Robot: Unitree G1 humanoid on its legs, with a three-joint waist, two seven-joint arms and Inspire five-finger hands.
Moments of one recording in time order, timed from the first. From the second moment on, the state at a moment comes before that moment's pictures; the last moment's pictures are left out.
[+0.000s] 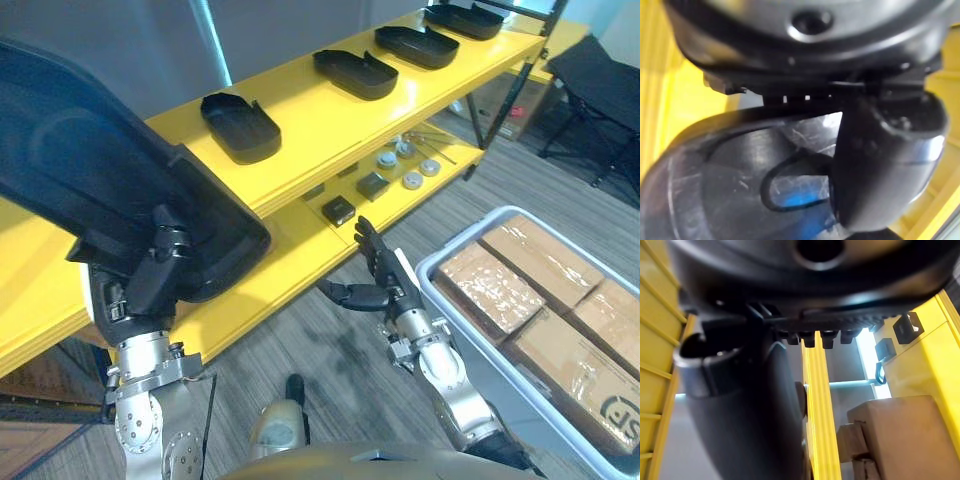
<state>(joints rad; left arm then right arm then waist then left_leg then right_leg) 0.42 0.05 0.10 -0.38 -0.46 -0.42 -0.05 0.10 -0.19 0.32 0.12 0.13 -0.28 -0.04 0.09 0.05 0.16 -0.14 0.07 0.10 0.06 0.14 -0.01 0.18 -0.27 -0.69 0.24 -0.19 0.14</state>
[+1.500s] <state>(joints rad) 0.30 0.13 0.06 -0.35 -0.42 -0.40 -0.21 -0.05 -0.22 0.02 -0.12 0.21 -0.46 -0.01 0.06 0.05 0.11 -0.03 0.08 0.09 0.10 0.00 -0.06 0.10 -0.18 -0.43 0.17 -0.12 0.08</state>
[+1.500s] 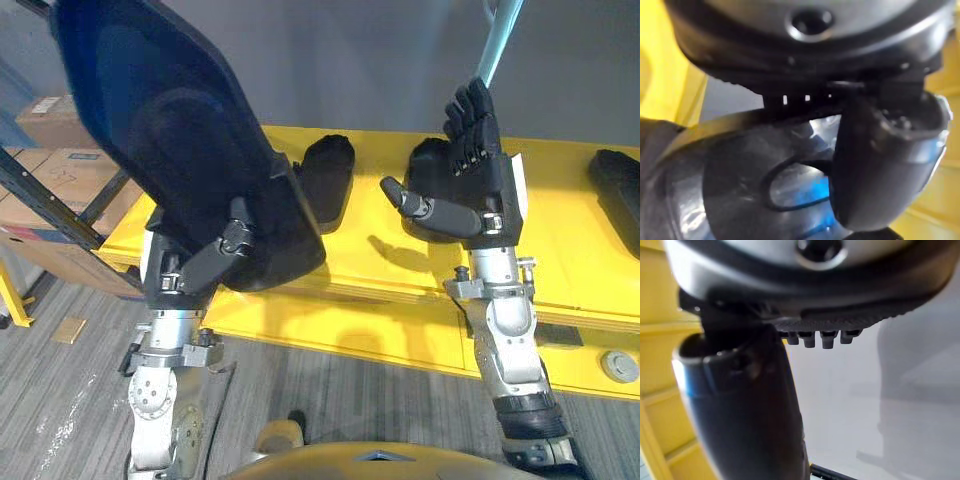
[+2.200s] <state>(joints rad) 0.31 0.08 -0.06 -0.12 -0.34 -0.39 -0.03 0.01 -0.20 0.07 -0.09 0.42 -0.51 0.08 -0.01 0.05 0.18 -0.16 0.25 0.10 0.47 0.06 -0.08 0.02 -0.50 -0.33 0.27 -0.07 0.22</state>
